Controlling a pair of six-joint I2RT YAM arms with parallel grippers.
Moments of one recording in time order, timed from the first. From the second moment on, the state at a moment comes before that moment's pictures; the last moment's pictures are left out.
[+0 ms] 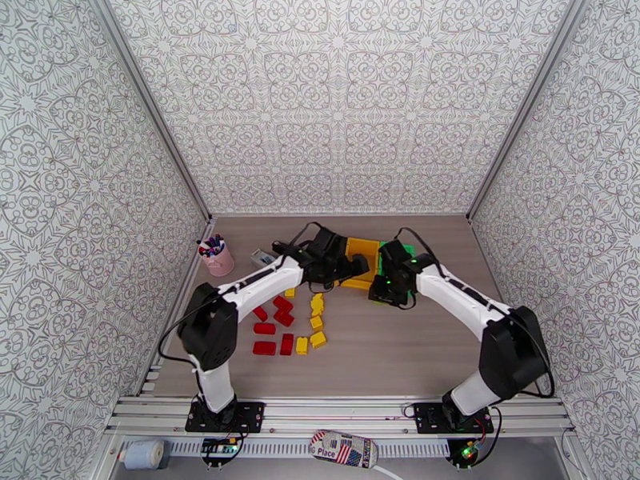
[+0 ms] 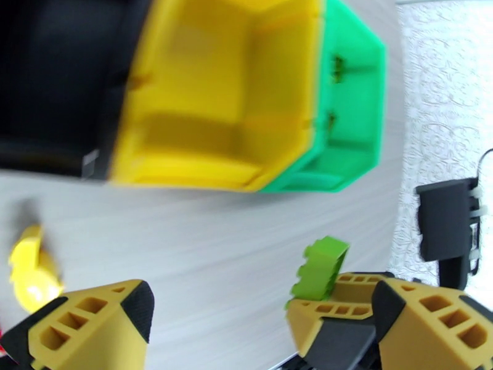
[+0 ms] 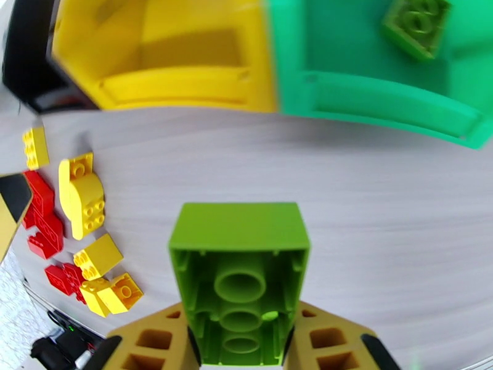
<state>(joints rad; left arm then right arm) -0.69 1.90 1.56 -0.49 0.32 -0.91 0.43 1.56 1.18 -0.86 -0.17 0.67</state>
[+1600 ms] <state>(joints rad) -0.62 1.56 1.31 -0.70 0.12 -0.82 0.20 1.90 1.63 -1.00 -0.24 0.53</state>
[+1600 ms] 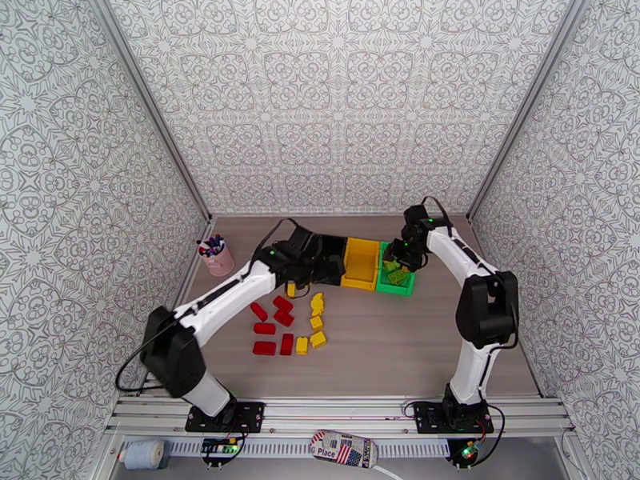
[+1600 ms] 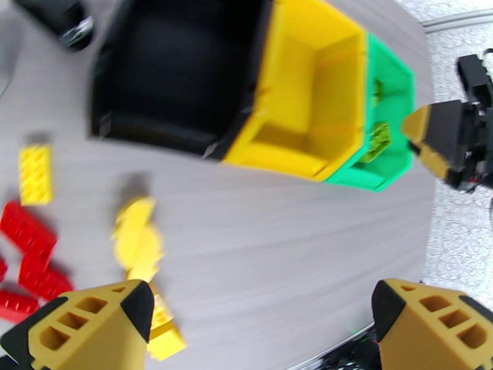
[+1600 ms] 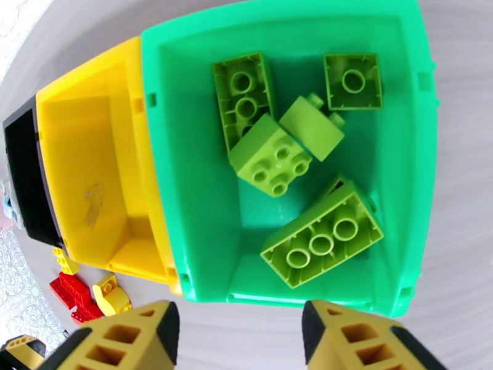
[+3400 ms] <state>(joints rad) -0.74 1.81 1.19 -0.81 0.02 -0.88 0.64 1.61 1.11 -0.88 -0.14 0.71</state>
